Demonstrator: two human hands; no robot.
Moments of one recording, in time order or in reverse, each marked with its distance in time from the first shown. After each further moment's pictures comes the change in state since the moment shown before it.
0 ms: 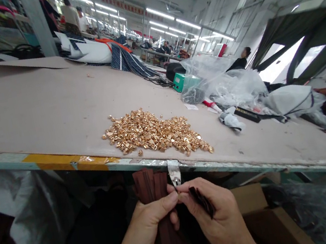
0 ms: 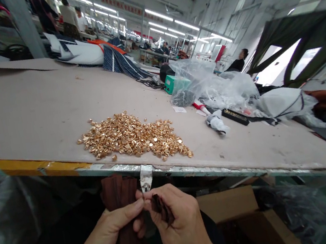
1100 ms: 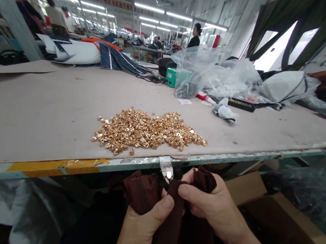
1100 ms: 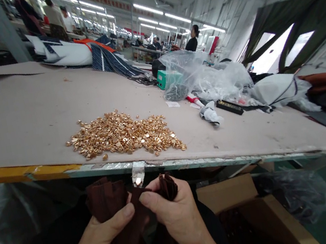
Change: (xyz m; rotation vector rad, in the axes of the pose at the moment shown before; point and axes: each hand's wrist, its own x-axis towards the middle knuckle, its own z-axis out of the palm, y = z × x) left_hand -0.018 0.005 0.014 -0.067 0.102 0.051; right_hand 0.002 -0.001 0.004 0.703 0.104 0.522
